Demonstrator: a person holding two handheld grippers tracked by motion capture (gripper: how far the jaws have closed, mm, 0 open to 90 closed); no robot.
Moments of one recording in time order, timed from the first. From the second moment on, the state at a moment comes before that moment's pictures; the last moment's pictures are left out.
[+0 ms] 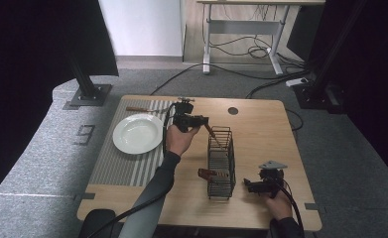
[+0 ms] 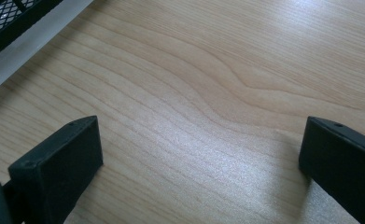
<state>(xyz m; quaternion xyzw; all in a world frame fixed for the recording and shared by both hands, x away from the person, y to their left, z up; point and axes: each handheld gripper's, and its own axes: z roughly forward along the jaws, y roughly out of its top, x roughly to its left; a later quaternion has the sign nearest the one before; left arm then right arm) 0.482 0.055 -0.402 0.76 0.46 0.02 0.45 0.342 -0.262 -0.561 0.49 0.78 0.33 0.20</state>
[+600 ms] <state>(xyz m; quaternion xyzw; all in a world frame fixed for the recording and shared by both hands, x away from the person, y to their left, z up) 0.470 0.065 -0.384 0.75 0.43 -0.01 0.50 0.342 -0.262 -0.561 0.49 0.78 0.33 0.20</state>
